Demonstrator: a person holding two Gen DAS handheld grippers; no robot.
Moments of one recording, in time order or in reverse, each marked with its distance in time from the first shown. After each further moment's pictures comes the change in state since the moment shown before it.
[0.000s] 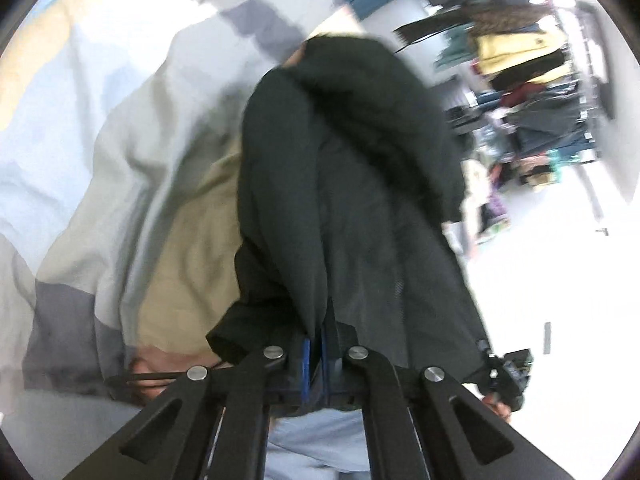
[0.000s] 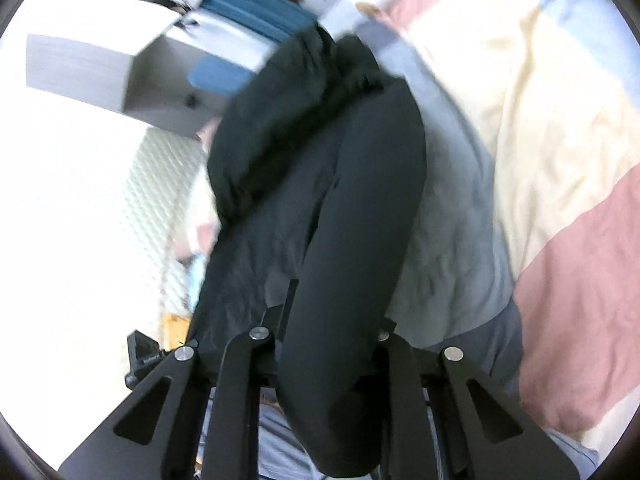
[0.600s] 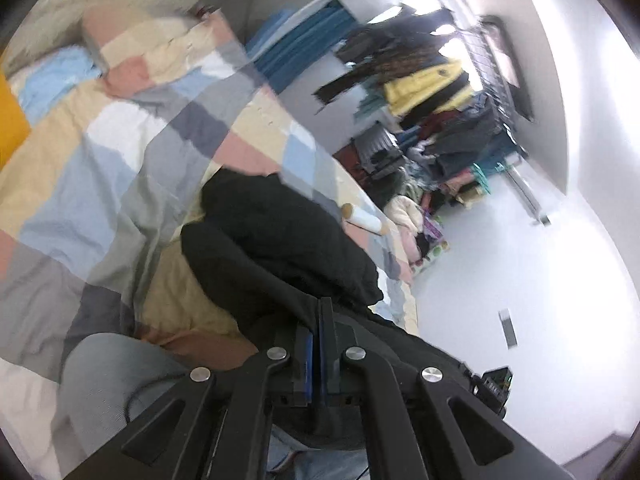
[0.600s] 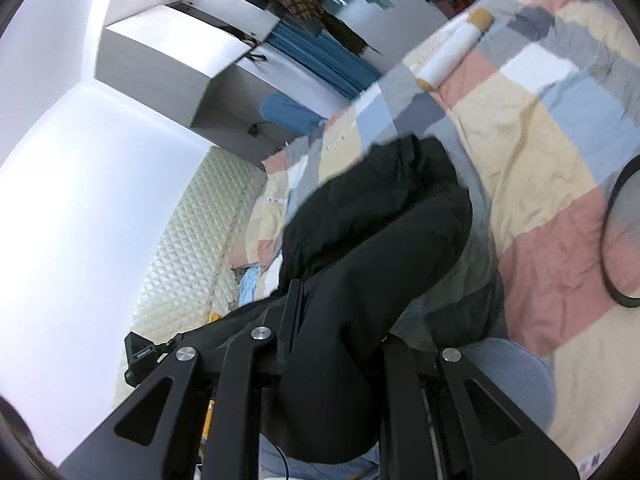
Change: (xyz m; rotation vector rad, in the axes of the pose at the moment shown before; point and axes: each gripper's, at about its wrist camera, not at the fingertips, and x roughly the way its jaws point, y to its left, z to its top) left arm -0.205 -0.071 -0.073 0.176 -0.220 -0.146; right arm -0.175 0.078 -0.067 -0.134 -0.155 0.117
